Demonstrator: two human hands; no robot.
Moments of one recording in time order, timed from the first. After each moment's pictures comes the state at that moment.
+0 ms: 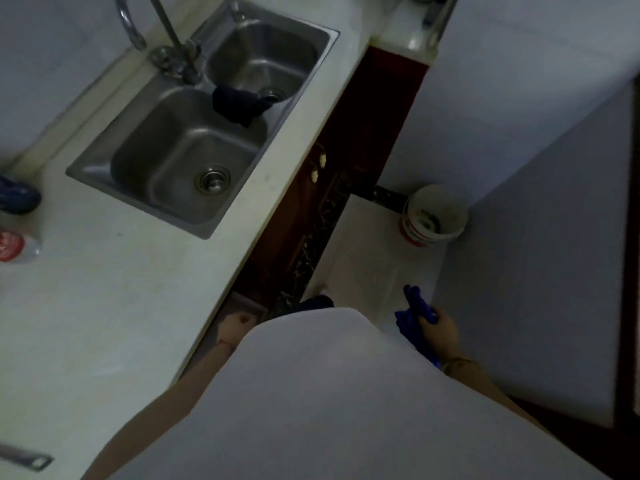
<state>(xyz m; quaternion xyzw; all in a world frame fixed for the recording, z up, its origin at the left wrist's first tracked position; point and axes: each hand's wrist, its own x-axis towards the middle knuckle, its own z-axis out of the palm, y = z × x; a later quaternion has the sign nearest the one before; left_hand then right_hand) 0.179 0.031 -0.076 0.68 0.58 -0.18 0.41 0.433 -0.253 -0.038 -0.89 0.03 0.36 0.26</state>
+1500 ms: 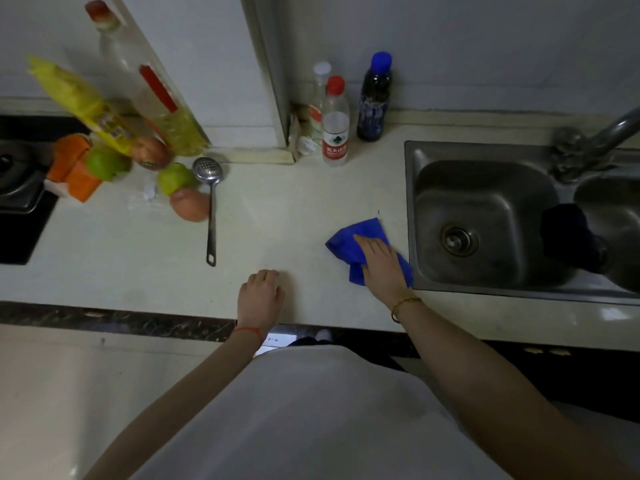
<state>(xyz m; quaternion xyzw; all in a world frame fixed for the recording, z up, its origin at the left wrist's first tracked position) 0.023 0.047 -0.029 0.52 0.84 0.05 0.15 0.237 0.206 -0.038 -0.47 -0.84 0.28 0.02</state>
